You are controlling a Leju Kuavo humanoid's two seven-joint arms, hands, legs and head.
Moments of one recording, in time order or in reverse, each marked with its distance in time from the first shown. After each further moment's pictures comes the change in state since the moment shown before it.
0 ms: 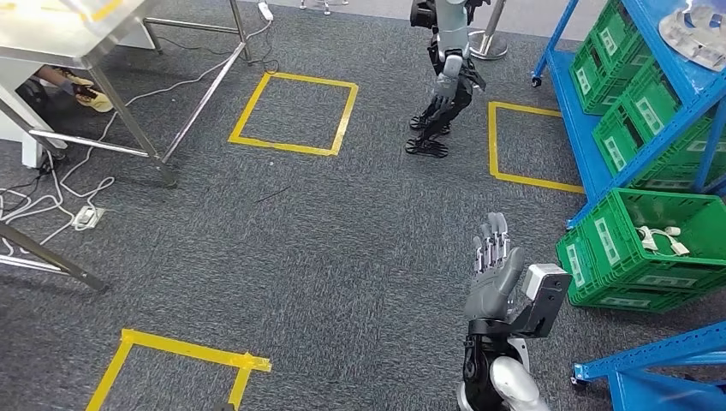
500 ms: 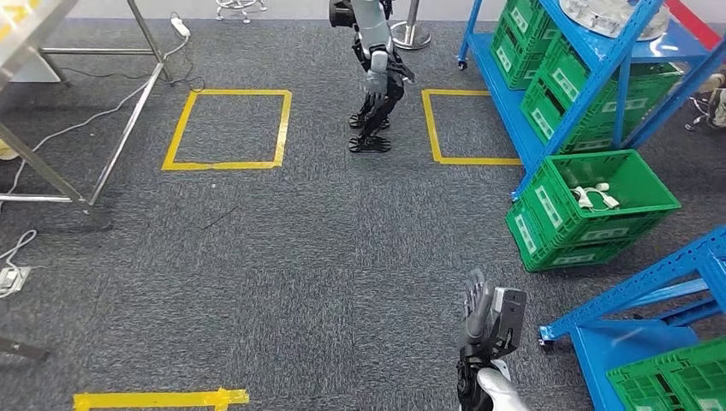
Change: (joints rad) left arm 0.013 -0.028 -0.001 -0.006 -0.030 0.019 -0.007; right arm -0.044 0.042 -0.053 0.578 -0.197 0.170 -0.120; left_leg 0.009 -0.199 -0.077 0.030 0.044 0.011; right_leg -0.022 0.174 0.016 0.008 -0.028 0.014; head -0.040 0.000
